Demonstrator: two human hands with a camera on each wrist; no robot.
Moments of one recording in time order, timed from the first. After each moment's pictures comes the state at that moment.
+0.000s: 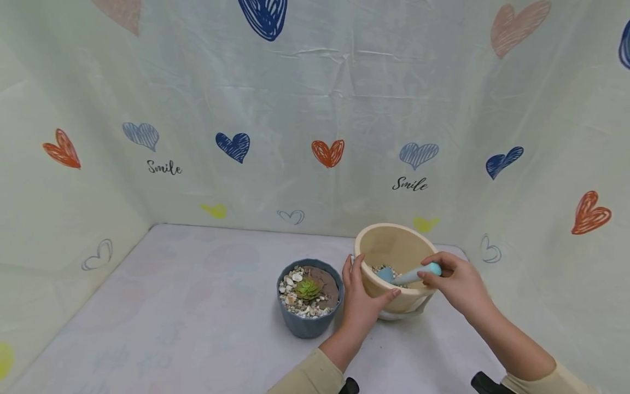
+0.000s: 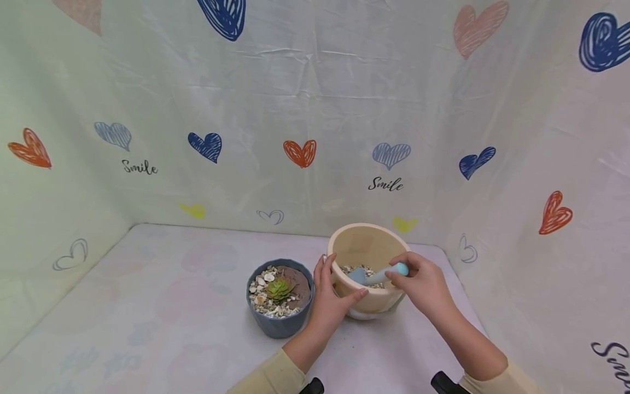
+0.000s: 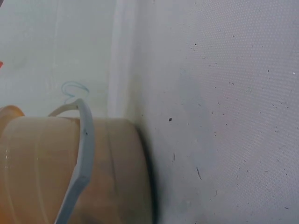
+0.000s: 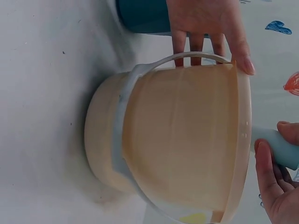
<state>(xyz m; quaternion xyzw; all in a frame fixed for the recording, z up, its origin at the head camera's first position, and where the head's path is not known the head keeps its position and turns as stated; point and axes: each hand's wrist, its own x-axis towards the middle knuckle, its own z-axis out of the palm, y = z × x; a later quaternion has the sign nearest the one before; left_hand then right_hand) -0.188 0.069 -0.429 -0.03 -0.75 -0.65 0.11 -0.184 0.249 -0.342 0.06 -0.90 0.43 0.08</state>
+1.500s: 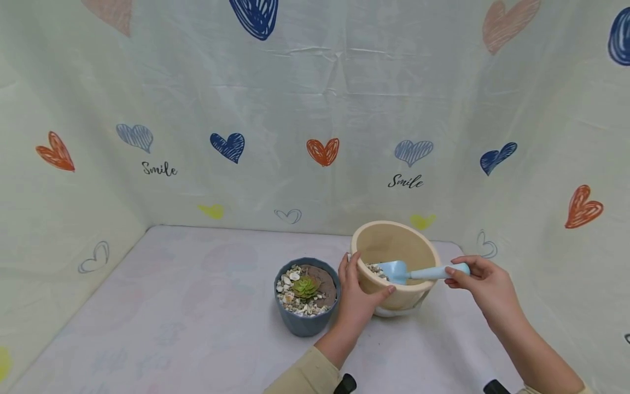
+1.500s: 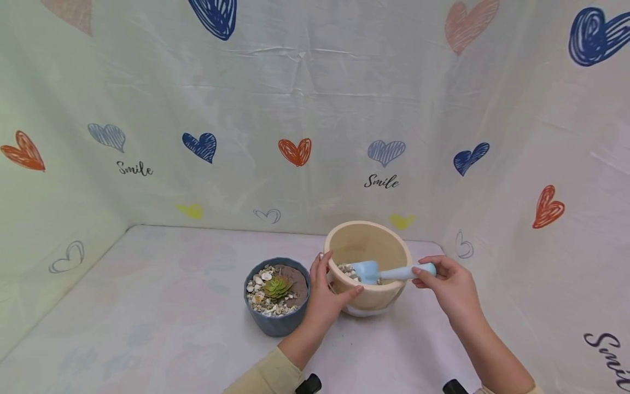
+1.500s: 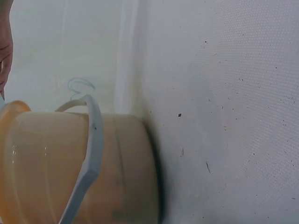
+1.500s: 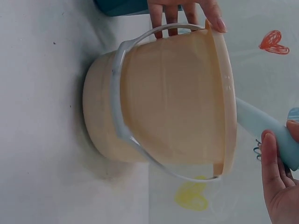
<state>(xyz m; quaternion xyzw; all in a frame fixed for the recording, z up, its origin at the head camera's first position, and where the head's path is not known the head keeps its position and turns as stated) -0.187 0.064 -0.424 -0.03 -0.73 -0.67 0.08 -0.167 0.292 -0.345 0.01 -0.81 0.58 0.11</state>
